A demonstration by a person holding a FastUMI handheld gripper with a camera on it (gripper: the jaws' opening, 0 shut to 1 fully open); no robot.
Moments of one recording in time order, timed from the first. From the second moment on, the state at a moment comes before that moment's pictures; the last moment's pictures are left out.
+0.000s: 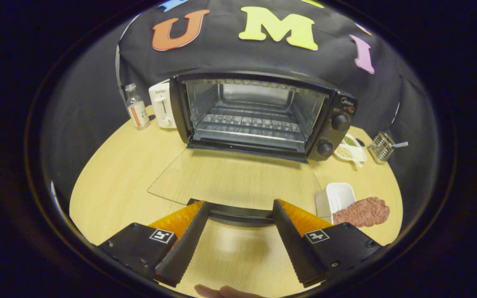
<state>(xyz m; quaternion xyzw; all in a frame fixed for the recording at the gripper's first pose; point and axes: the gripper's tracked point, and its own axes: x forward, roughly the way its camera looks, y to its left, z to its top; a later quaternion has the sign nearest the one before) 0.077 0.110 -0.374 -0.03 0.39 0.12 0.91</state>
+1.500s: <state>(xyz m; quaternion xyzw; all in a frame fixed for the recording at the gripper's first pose) 0.098 -0.139 -0.319 0.11 0.40 0.10 0.90</state>
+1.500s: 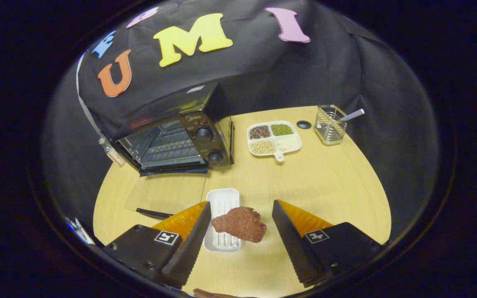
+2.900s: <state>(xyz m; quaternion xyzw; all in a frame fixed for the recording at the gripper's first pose) 0.029 -0.021 -0.250 0.03 0.34 0.20 0.92</state>
